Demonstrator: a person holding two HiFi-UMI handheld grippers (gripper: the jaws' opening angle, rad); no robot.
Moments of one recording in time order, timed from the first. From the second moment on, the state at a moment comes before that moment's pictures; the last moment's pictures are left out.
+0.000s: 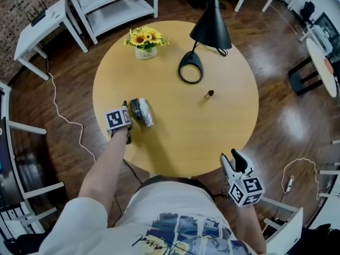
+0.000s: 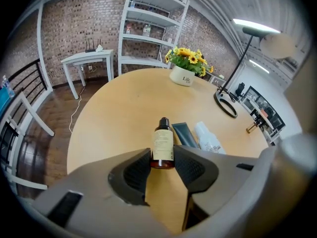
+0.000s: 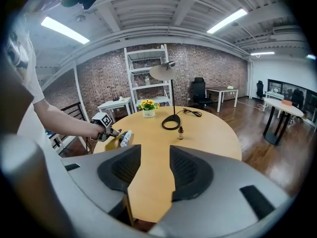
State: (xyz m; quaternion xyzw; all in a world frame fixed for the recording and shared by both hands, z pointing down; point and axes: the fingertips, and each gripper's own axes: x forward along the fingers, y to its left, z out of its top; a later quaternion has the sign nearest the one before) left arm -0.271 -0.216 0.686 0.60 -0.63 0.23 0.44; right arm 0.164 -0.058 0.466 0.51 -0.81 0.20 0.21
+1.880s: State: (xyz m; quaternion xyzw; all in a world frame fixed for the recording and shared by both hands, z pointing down) left arm 0.060 -0.080 0.398 0.94 -0.12 -0.08 0.31; right arm 0.057 -0.105 0.352 0.05 -0.97 0.21 0.11
